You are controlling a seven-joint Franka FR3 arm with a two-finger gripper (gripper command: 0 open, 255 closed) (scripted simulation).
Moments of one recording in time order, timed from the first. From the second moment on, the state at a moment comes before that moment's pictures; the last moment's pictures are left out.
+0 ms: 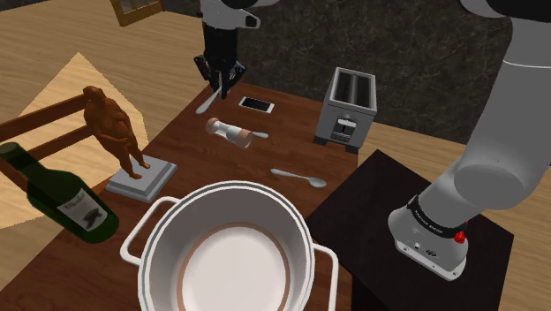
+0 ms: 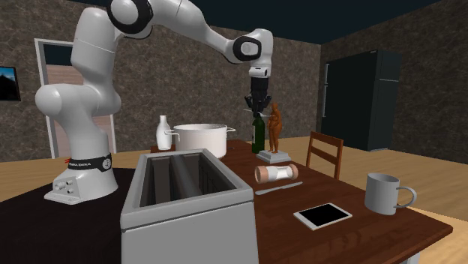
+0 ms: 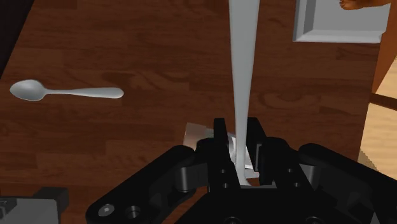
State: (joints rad) arm -0.09 0.37 0.53 -1.62 -0.01 1.95 1.40
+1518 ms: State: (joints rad) arm -0.29 -0.37 0.37 -2.45 0.33 2.03 0.89
